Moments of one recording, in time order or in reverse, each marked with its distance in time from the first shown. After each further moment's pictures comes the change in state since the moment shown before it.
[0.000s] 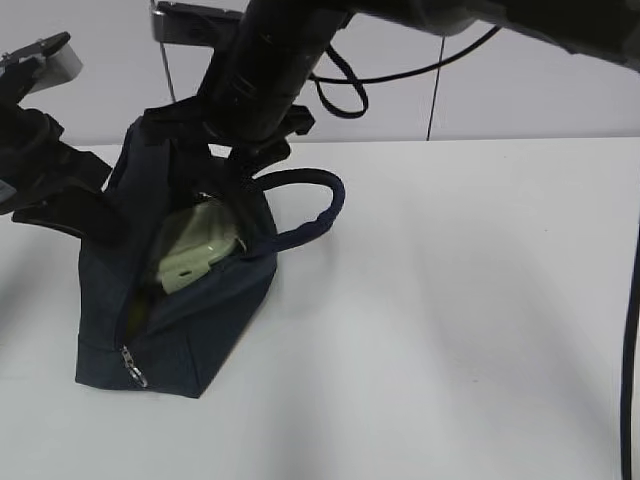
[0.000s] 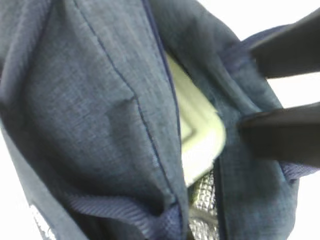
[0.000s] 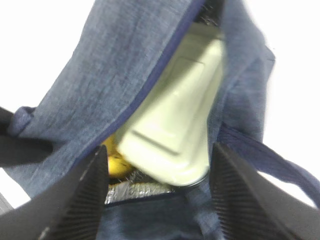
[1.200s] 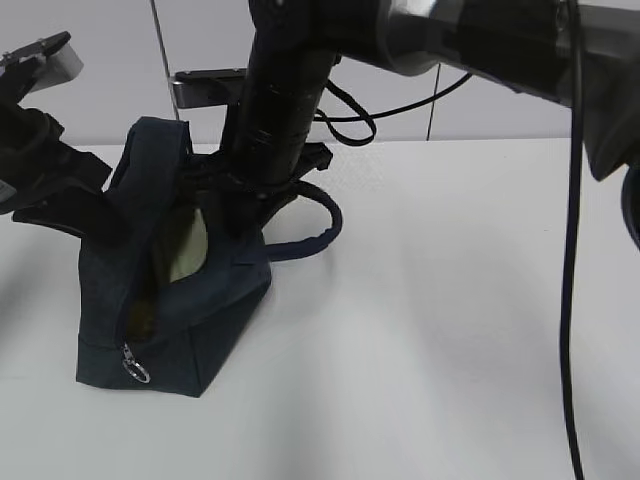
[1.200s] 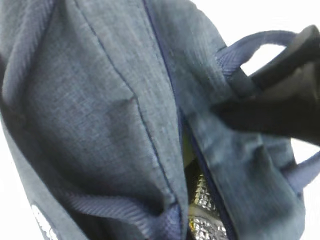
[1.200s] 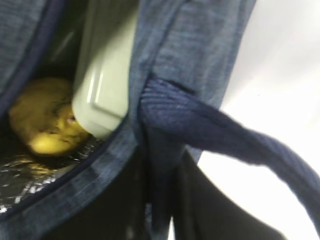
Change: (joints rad) left arm 0.000 0.000 0.000 0.000 -0.002 0.007; right arm 0.001 0.091 -0.026 -0.108 0.117 0.037
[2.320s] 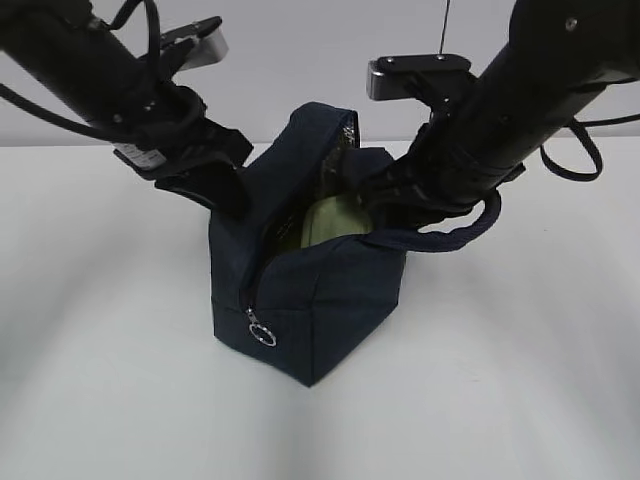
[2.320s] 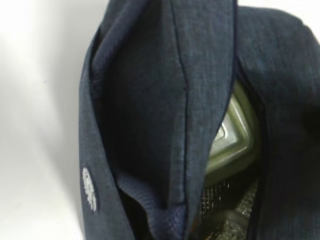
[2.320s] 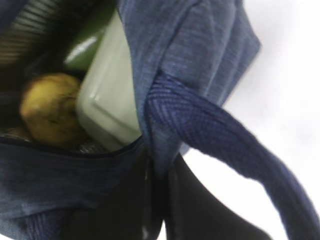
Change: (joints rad) left arm -0.232 0.251 -0.320 0.024 0.025 -0.091; right arm -0.182 -0.576 0.886 -0.031 -0.519 -0.033
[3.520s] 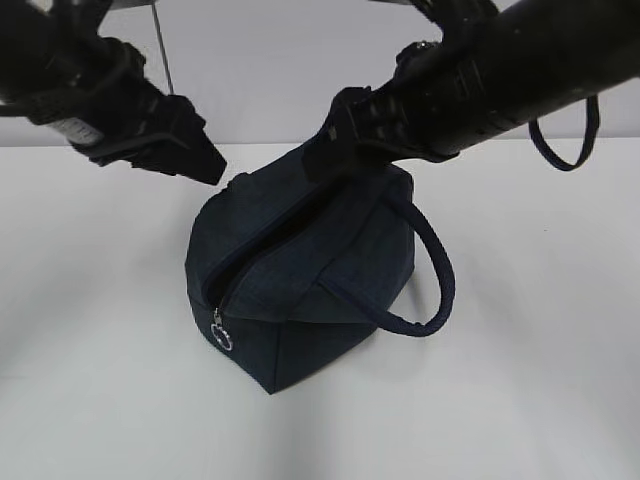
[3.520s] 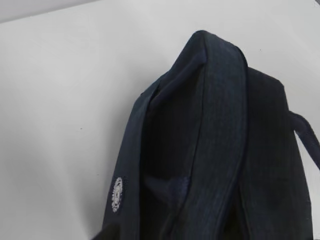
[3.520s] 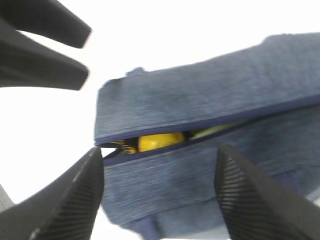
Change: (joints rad) left arm -0.011 -0.288 0.235 0.058 -0.241 0.002; right arm 0.035 -0.187 0.084 0.473 -0.129 -0.491
